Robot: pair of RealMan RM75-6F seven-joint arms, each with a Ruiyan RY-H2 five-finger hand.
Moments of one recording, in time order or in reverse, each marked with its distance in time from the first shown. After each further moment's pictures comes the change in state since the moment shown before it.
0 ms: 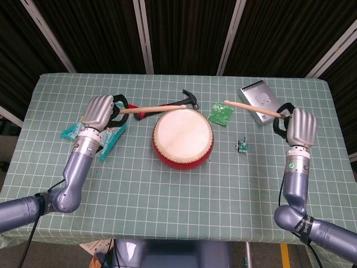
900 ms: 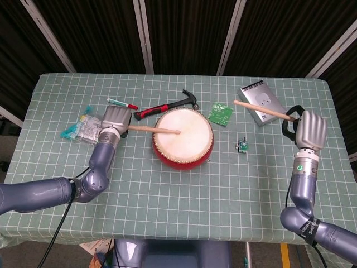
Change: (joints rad) left arm -0.360 -0.030 0.154 0.121 -0.766 -0.106 0.726; right arm -0.035 0.025 -0.012 0.003 -0.008 0.004 0.012
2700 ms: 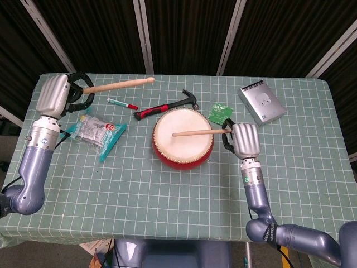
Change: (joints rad) left arm 0.489 0.299 -0.185 -0.212 0.907 0.142 -1.007; right arm 0.141 -0.271 -0.158 0.084 -0.277 -0.013 -0.120
